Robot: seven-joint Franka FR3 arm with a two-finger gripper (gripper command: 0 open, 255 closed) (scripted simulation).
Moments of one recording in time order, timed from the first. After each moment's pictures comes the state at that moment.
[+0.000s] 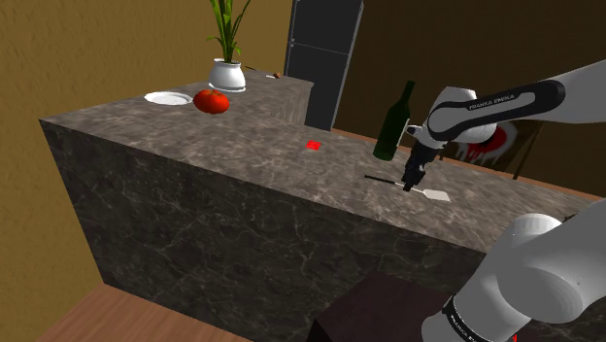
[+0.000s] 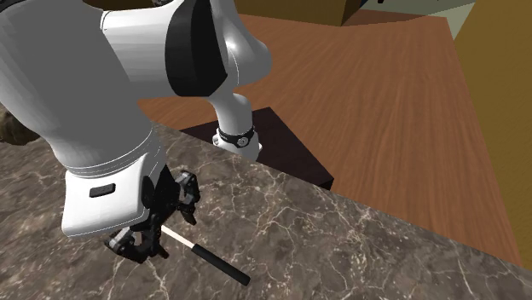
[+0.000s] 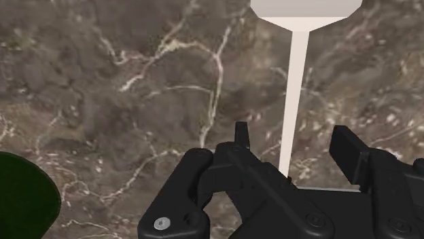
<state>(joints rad) 0.13 -0.44 -0.73 -2.59 -0.29 2.25 -0.99</state>
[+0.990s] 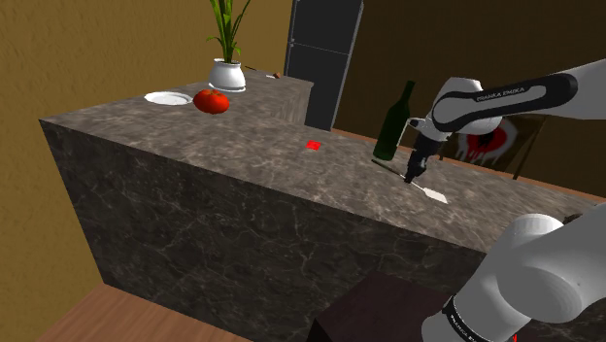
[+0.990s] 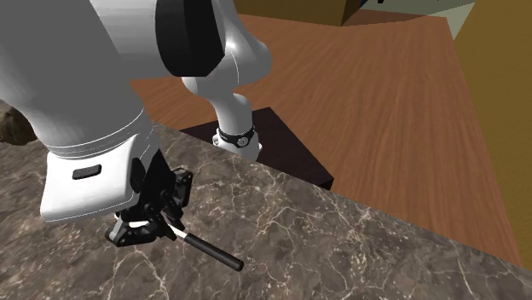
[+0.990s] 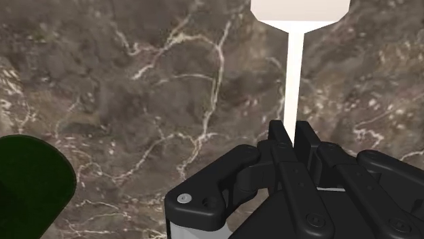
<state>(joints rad) 0.12 -0.49 -0.69 -2.55 -0.30 2.17 -0.98</state>
